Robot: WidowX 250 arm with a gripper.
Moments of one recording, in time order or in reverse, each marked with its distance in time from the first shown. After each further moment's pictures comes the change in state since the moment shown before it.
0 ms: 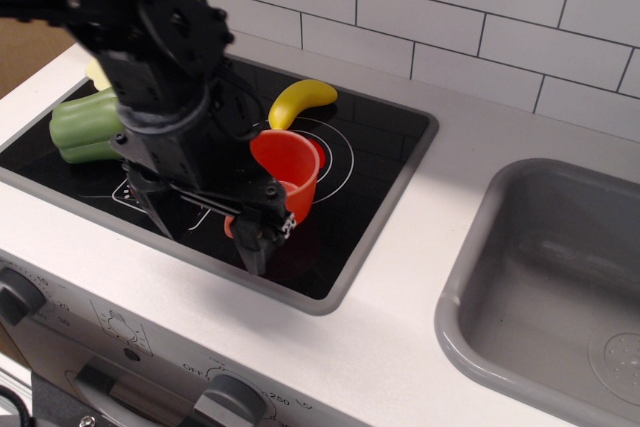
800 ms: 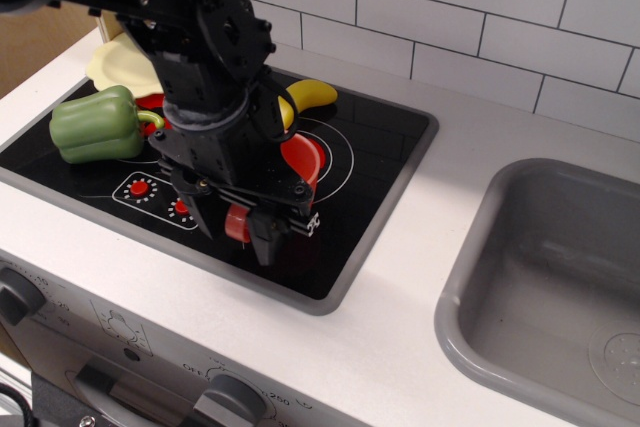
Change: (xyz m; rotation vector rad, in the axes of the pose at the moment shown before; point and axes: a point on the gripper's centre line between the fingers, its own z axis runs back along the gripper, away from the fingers) arm 0.013 -0.003 -0.017 -0.002 0.038 -0.040
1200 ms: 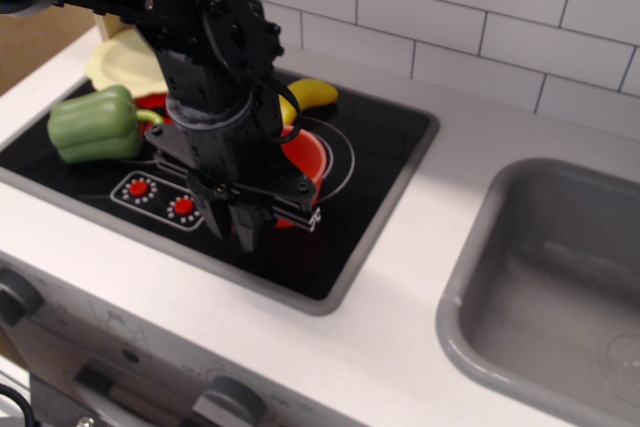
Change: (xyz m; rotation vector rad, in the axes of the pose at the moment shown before) arm 0.003 0.004 0.001 0.059 -0.021 0.035
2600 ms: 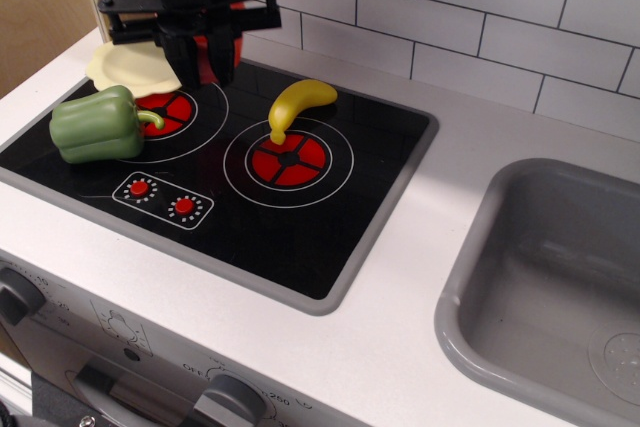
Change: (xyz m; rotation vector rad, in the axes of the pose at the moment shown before) arm 0.077 0.073 0.030 0.056 -0.053 0.618
